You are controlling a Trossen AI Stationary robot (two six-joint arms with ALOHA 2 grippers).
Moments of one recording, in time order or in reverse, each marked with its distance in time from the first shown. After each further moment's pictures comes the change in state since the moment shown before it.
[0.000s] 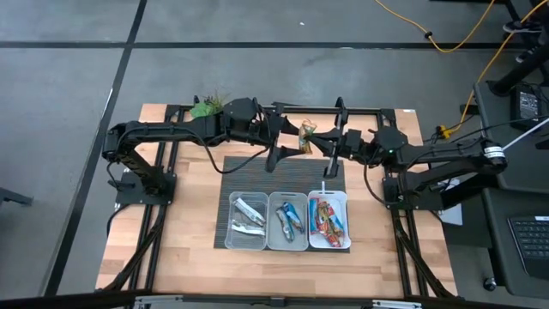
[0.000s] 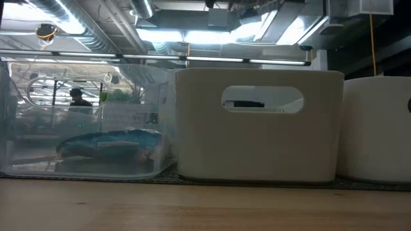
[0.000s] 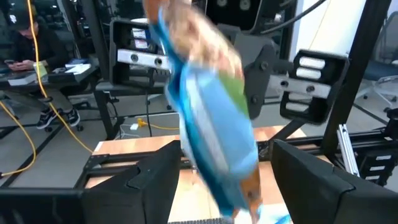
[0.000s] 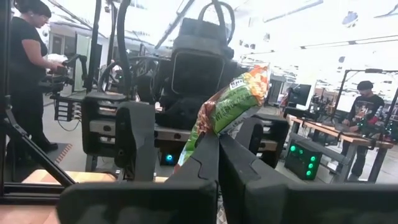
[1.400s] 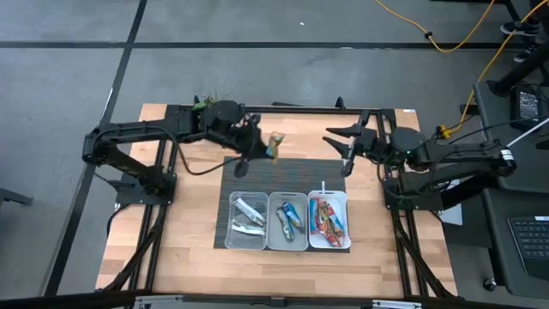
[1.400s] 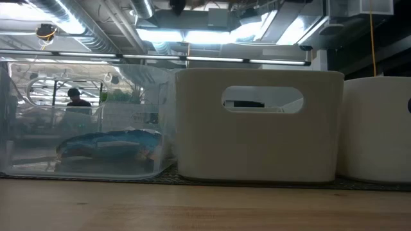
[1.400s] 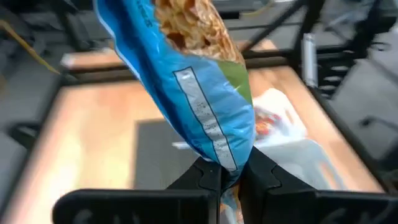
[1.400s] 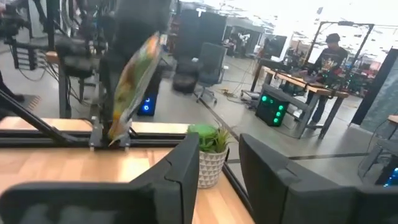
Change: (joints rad) left arm 0.009 -0.205 -0.087 -0.482 0.051 0.075; right arm 0.051 -0.229 0.002 -0.448 0.212 0.017
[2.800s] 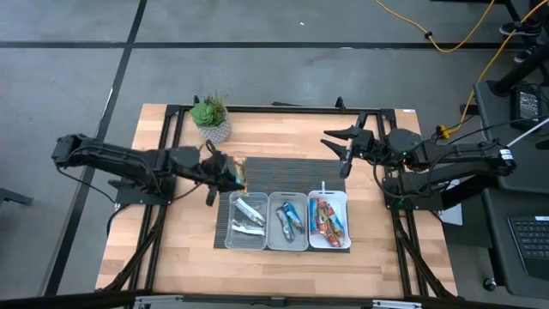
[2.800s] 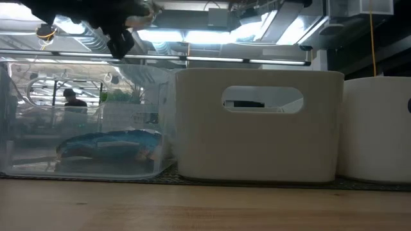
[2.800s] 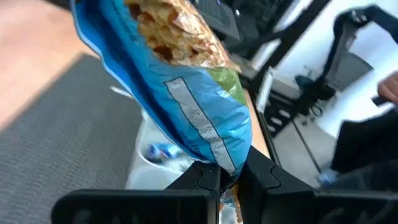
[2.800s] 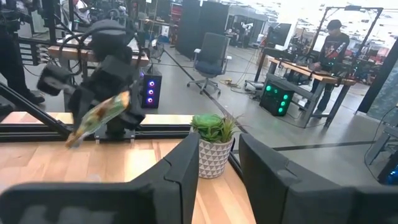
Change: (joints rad) left arm -0.238 -0.440 -0.811 0.601 -0.176 -0.620; right arm -0.003 0.019 -0.001 -0.029 0.001 0.043
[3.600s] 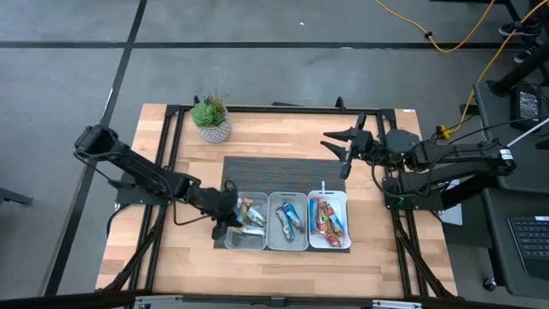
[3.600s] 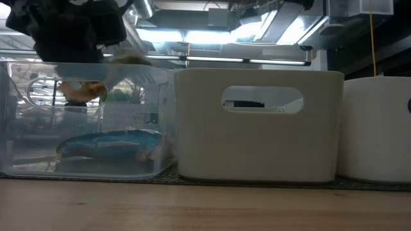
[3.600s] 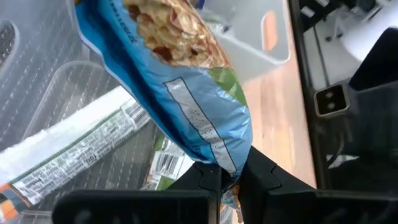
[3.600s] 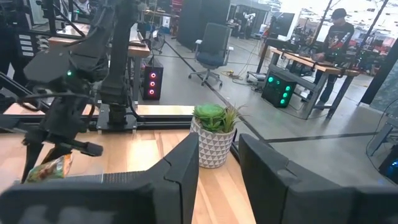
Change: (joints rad) left arm -0.304 0.367 0.000 -0.017 -0.101 -0.199; right arm 0.000 0.000 0.000 -0.044 0.000 0.022
